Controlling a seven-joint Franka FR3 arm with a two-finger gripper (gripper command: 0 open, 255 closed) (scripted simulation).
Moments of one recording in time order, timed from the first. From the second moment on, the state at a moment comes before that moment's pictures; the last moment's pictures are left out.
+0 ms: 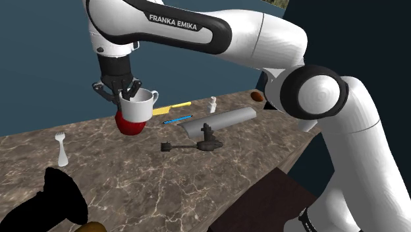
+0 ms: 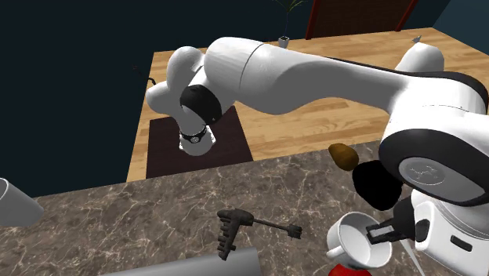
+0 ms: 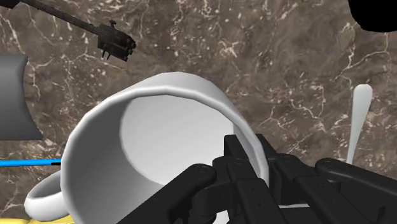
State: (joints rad) arm 0.33 0.76 0.47 -0.86 -0.34 1.52 0.76
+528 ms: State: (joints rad) arm 0.30 0.74 0.47 -0.99 -0.34 1.63 0.78
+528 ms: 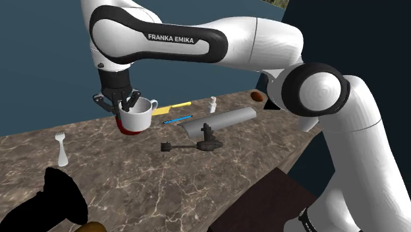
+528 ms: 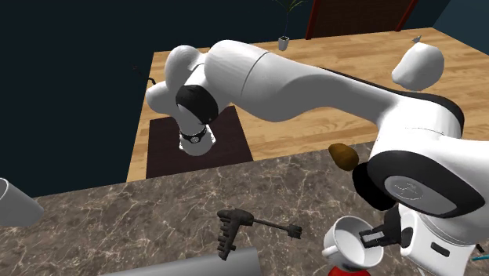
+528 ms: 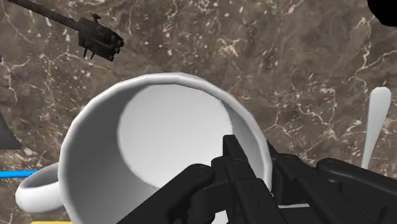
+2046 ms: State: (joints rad) arm 0.26 0.77 0.46 -1.20 -0.36 1.85 0.81
